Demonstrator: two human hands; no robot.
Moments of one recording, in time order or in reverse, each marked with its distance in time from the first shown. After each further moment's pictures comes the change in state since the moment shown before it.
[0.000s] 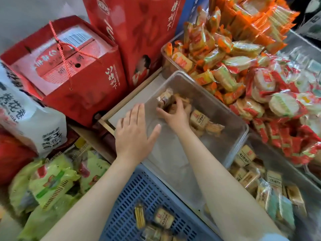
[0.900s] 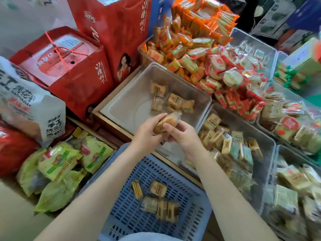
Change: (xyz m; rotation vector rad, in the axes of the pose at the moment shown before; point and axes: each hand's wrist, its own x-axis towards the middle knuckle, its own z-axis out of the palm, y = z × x) left_hand -0.087 0.046 -0.037 -0.857 -0.333 0.207; right_hand -0.199 0.039 -0.076 0.464 -0.152 -0.044
